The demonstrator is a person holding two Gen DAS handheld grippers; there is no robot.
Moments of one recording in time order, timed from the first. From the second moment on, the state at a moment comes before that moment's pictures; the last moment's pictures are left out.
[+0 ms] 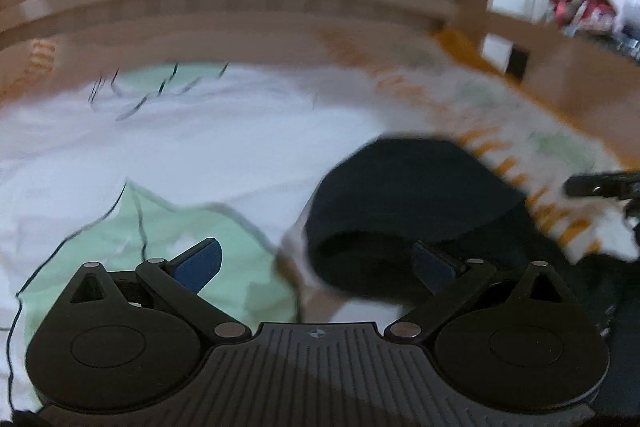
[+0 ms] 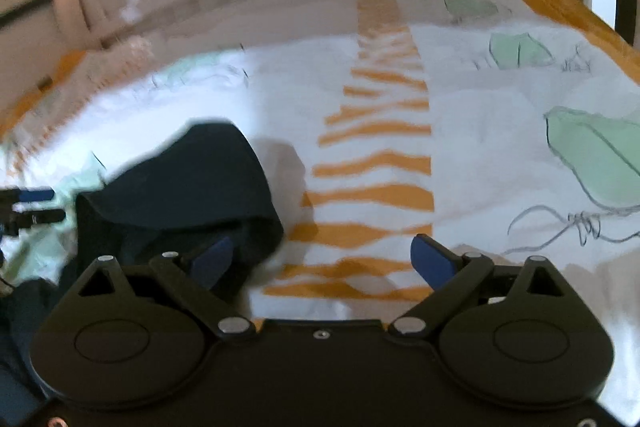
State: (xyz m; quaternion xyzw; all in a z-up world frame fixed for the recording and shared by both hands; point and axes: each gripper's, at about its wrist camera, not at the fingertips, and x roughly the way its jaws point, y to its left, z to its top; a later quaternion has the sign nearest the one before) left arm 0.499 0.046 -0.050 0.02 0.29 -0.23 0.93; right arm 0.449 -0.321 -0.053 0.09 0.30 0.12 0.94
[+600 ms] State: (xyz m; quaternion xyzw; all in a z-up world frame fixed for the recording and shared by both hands) left arm 0.527 -0.009 -0.054 -0.02 0.29 -0.19 0.94; right arm 0.524 -0.253 -0.061 0.07 0.35 0.12 0.93
